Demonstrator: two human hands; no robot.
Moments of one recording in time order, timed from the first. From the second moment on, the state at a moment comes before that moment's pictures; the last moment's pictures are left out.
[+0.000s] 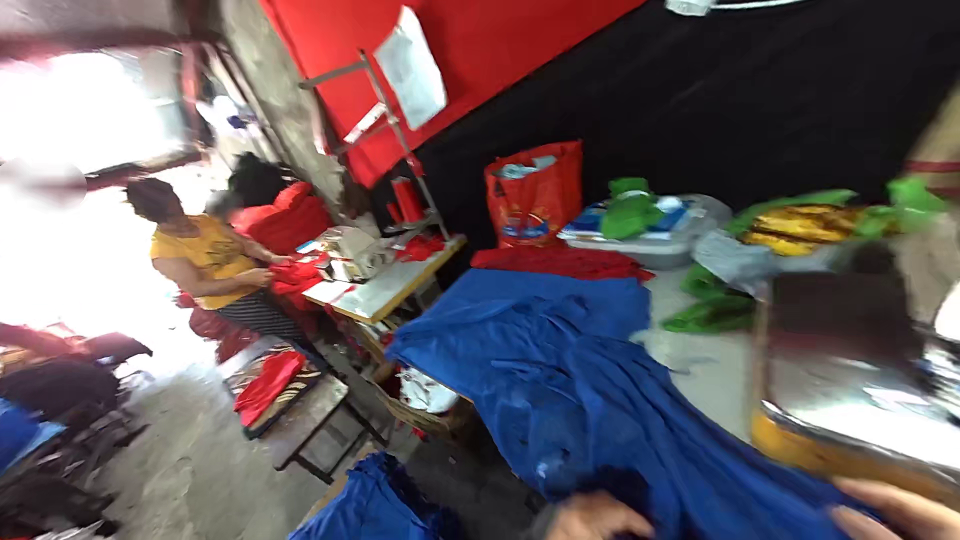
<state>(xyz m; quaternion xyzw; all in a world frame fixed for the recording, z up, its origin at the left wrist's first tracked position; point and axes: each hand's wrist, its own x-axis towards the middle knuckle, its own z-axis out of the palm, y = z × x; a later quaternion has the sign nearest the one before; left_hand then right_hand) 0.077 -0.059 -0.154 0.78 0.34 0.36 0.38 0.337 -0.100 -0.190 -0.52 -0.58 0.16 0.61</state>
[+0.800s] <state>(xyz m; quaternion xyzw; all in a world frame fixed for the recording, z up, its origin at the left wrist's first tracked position) 0.182 -0.016 -0.128 0.77 0.28 0.24 0.52 0.316 -0.114 -0.189 -0.53 -0.45 0.23 0.69</state>
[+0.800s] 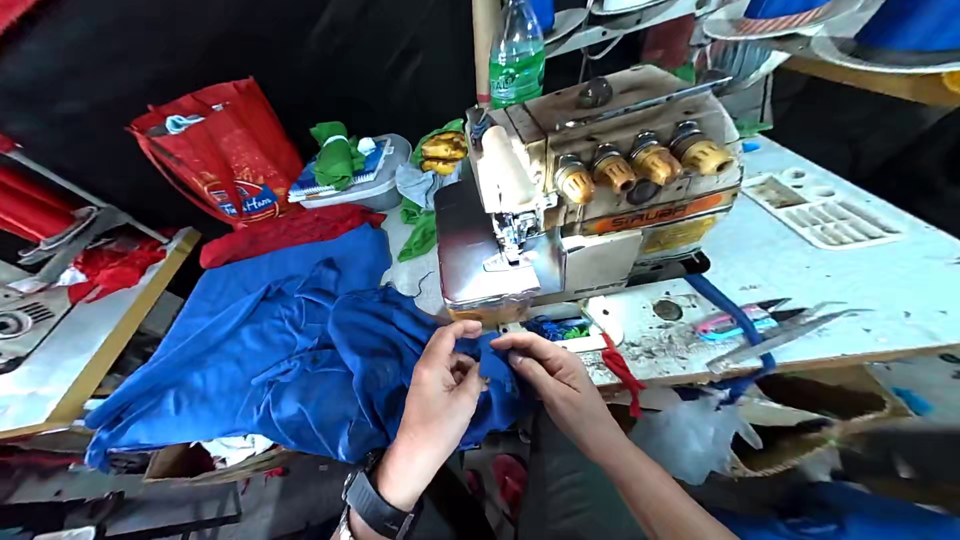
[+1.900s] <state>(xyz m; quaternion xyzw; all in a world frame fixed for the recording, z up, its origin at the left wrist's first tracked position) 0.173 -0.001 -0.109 0.87 0.18 0.26 0.39 0.309 -0.112 -0.167 -0.48 -0.32 0.38 0.72</state>
